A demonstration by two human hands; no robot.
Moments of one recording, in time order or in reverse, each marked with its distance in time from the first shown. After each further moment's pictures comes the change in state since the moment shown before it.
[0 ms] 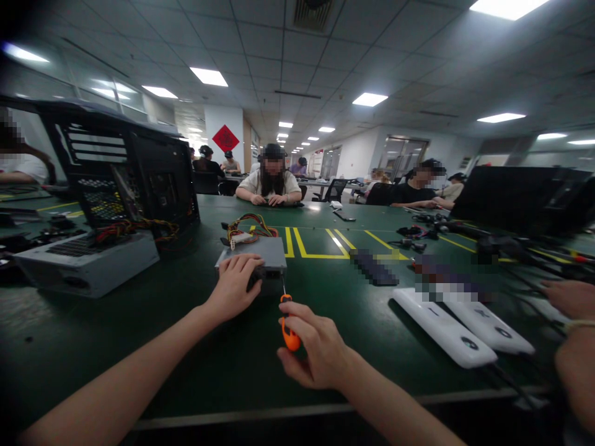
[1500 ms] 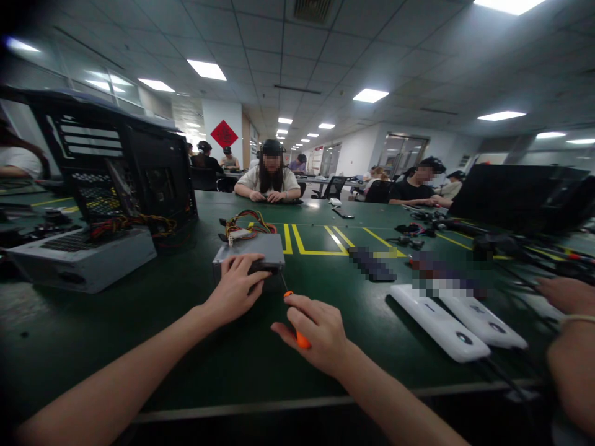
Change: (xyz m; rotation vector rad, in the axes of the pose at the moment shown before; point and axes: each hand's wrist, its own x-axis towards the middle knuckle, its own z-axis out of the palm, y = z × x) left_hand -0.006 0.009 0.000 0.021 -0.034 0.124; right_hand 0.008 0.001 -0.003 -0.210 0.066 0.064
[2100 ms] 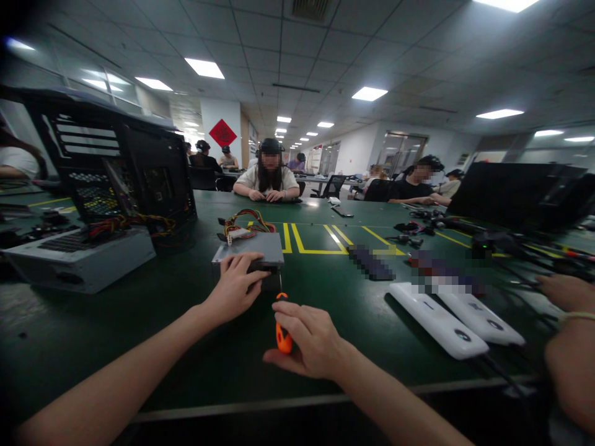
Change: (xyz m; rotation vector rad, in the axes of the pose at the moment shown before) left_hand 0.001 0.001 -0.002 -0.022 0.001 -0.009; right_hand -0.002 -0.002 0.001 0.123 -0.095 -0.092
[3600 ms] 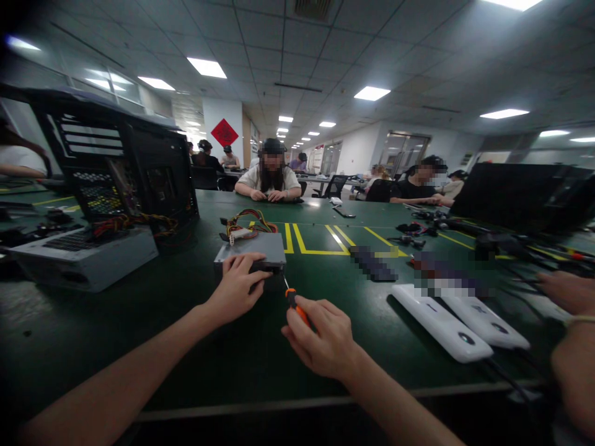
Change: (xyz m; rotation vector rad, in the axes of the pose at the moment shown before) left_hand 0.000 0.000 0.000 -0.017 0.006 -0.011; right_hand 0.001 0.000 -0.011 -0.299 0.080 -0.006
